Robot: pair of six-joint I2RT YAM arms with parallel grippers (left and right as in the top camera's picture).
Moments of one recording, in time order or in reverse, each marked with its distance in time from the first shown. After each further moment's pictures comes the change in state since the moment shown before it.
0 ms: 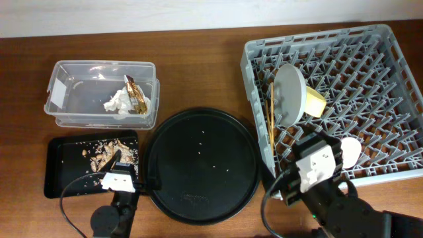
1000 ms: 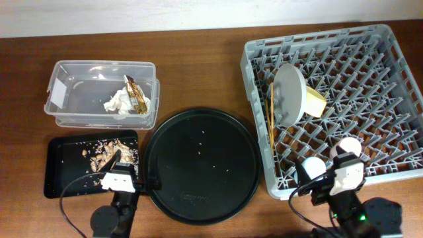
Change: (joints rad) left arm 0.000 -0.001 0.000 0.000 0.000 0.000; right arm -1.221 -0.598 -0.657 0.187 -0.972 -0.228
